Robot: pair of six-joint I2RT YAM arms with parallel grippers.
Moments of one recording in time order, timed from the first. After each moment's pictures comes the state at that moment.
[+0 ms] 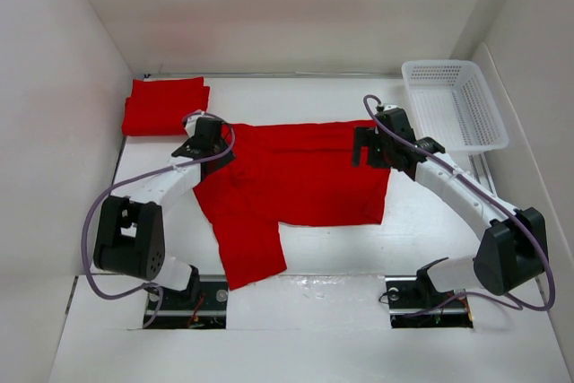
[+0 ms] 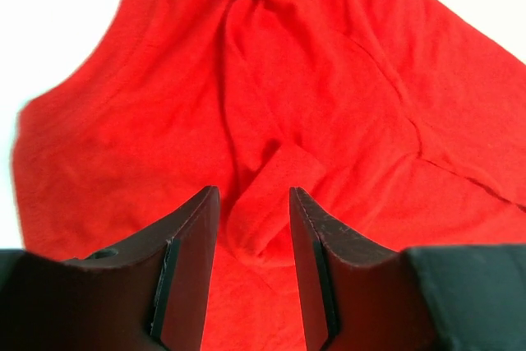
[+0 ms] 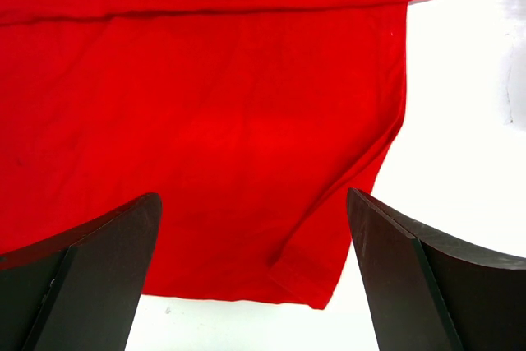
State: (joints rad) left arm -0.24 1.45 0.90 -0.30 -0.23 -0.73; right arm 0.41 1.37 1.06 -0.54 0.16 0.38
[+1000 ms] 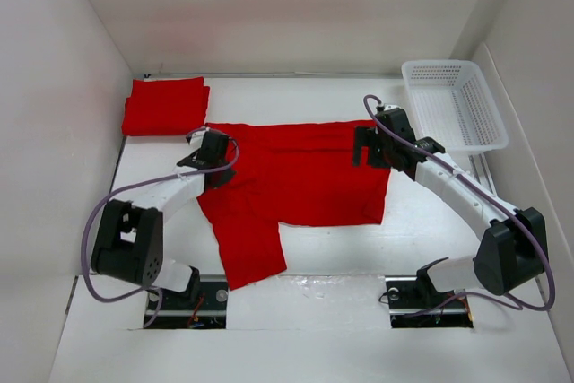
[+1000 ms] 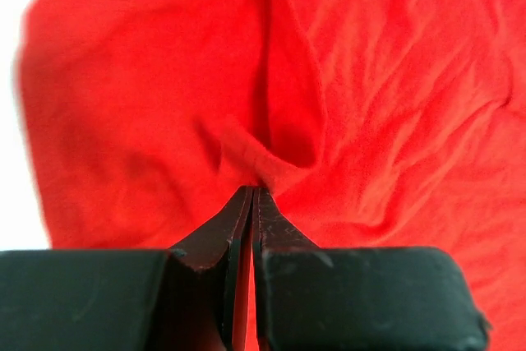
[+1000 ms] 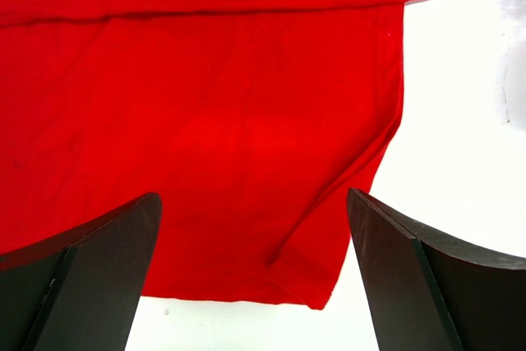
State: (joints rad) left arm -0.30 1.44 0.79 -0.33 -0.24 -0.77; right arm 0.41 1.37 1.06 -0.54 0.17 0.38
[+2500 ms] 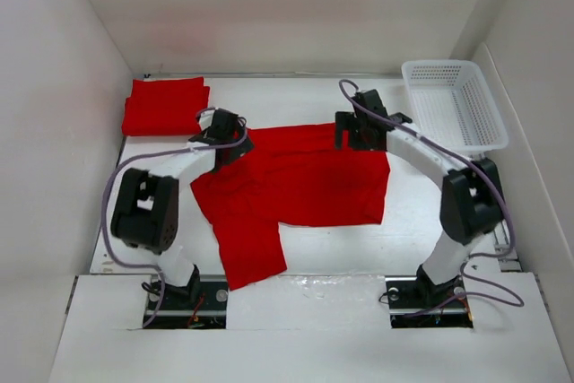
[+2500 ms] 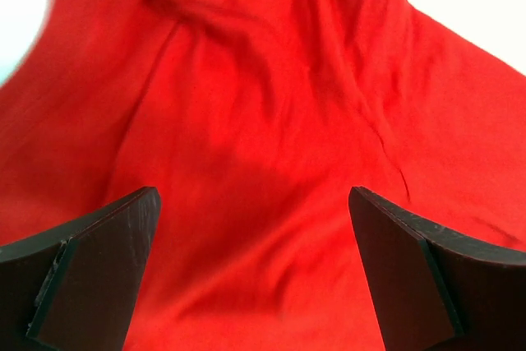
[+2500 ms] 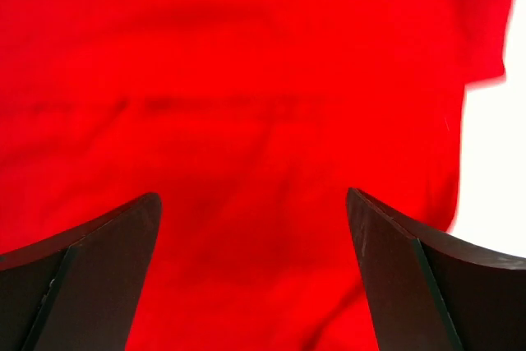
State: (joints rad) left arm -0.30 1.61 1.01 -0.32 -0.27 -0.78; right arm 0.41 1.69 1.29 -0.52 0.16 0.39
